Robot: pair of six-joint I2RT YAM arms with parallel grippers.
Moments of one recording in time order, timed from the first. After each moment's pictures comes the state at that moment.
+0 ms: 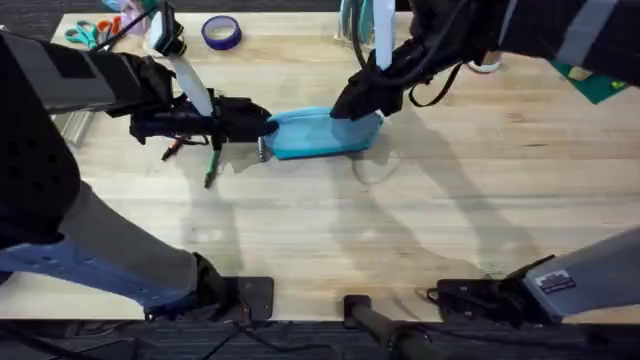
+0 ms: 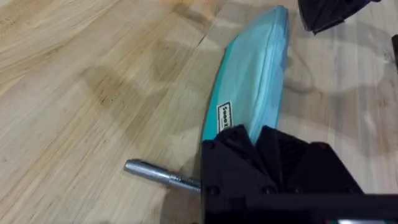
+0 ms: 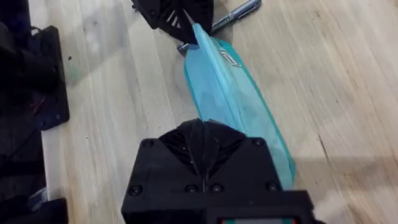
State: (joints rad) left arm 0.30 1.79 0.96 -0.77 1.18 1.30; right arm 0.41 1.74 1.34 -0.75 -0.74 -0.58
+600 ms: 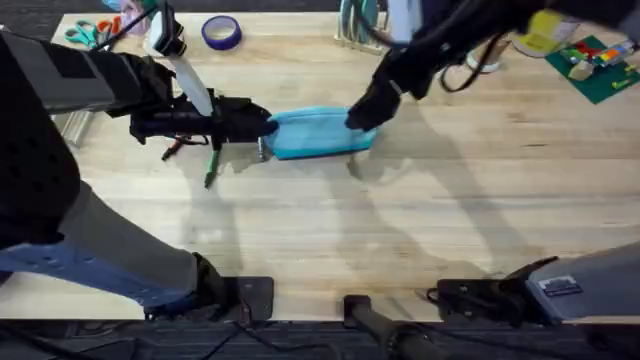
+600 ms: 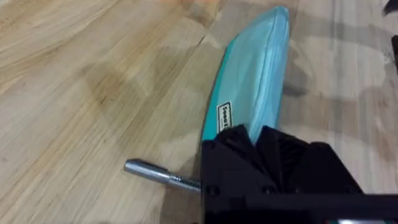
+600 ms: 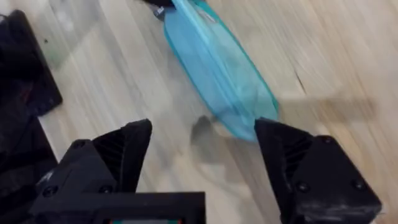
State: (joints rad) left arm 0.30 1.79 0.96 -0.77 1.18 1.30; right arm 0.40 1.67 1.49 -1.05 -0.51 -0.52
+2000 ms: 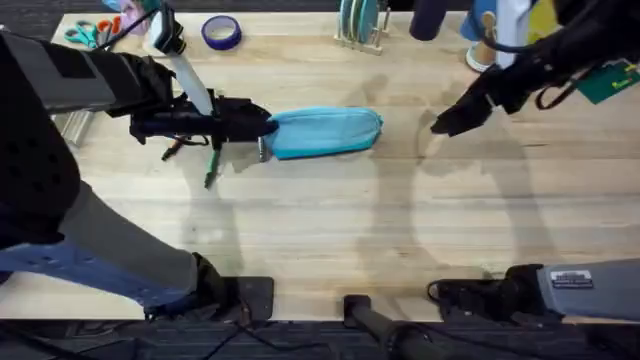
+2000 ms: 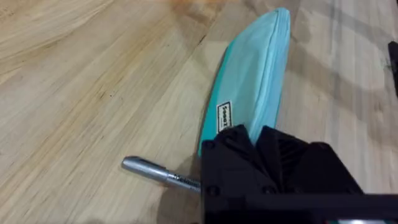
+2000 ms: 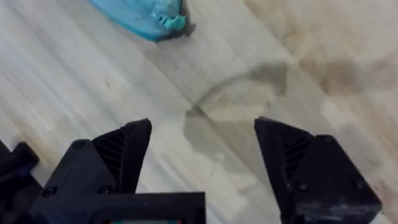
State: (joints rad) left arm 0.30 1.79 0.96 -0.77 1.18 1.26; right arm -0.04 1.58 1.29 -1.12 -0.46 -0.74
